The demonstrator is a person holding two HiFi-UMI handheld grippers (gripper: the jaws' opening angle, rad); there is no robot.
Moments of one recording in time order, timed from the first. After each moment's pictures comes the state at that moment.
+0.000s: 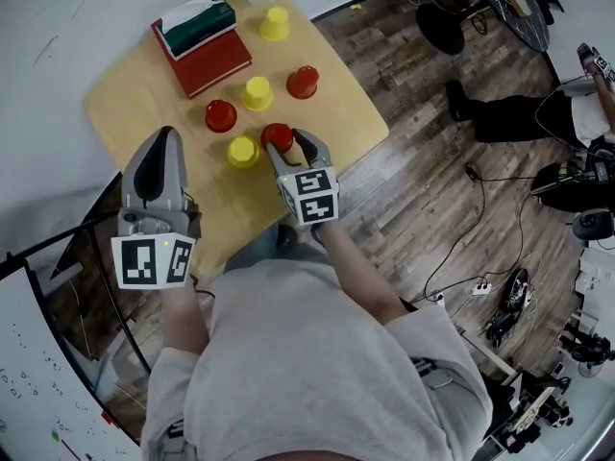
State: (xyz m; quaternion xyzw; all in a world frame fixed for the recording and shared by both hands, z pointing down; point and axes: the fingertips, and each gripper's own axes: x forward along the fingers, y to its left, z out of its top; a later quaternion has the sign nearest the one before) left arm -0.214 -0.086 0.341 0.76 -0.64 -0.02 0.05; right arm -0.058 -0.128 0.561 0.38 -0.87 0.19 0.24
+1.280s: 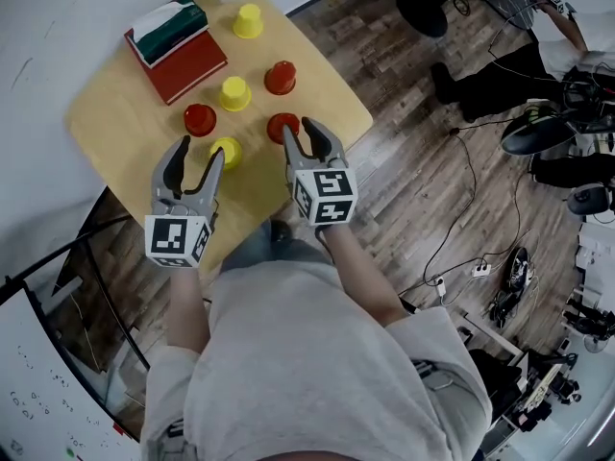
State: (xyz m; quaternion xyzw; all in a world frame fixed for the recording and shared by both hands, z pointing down) left arm -0.150 -0.097 0.463 0.82 -0.55 0.08 0.11; right arm 0.003 -0.155 0.516 0.48 -0.85 0.19 0.15
